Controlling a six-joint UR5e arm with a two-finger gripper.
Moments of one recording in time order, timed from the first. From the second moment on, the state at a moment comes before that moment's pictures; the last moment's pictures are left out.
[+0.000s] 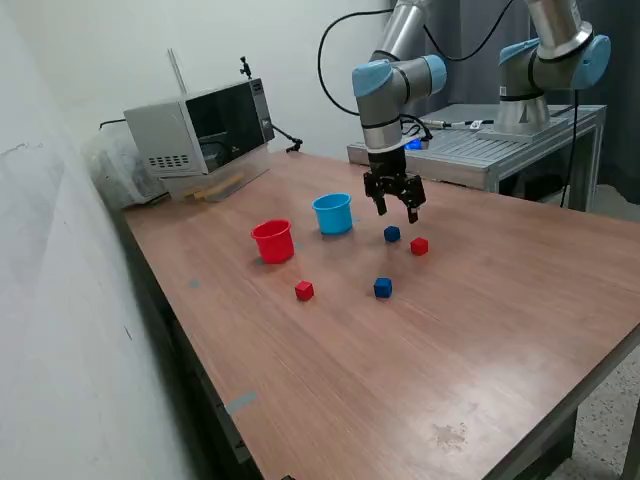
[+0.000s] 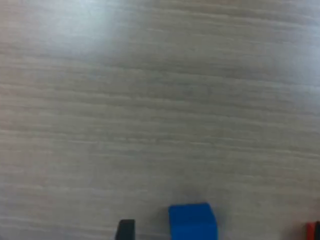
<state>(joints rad) -0.08 -1.00 1.81 -2.34 -1.55 2.99</state>
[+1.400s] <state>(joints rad) -0.14 -1.07 1.79 -2.42 -1.61 2.99</state>
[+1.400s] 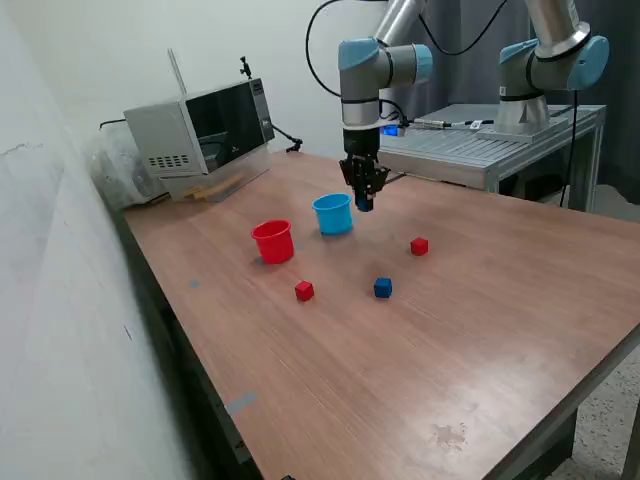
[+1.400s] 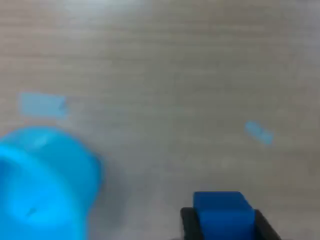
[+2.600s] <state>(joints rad) -0.31 -1.09 1.74 -2.35 -1.60 3.02</state>
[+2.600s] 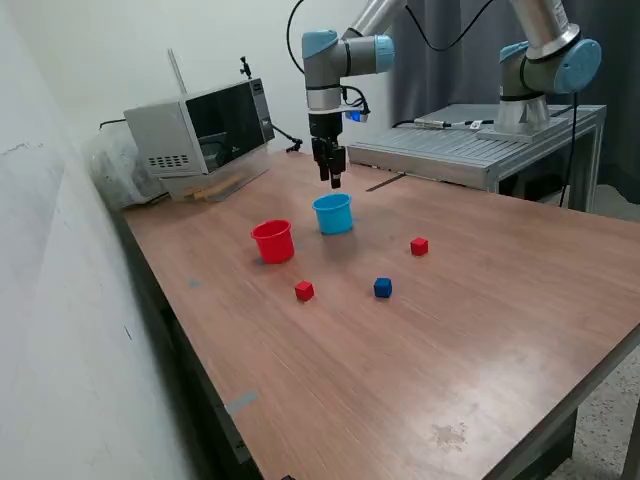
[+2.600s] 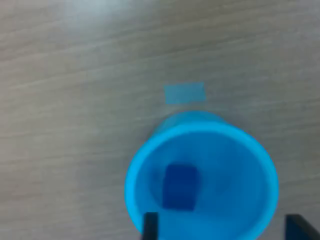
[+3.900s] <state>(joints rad) 0.09 -0.83 1.28 -2.22 -1.48 2.97</state>
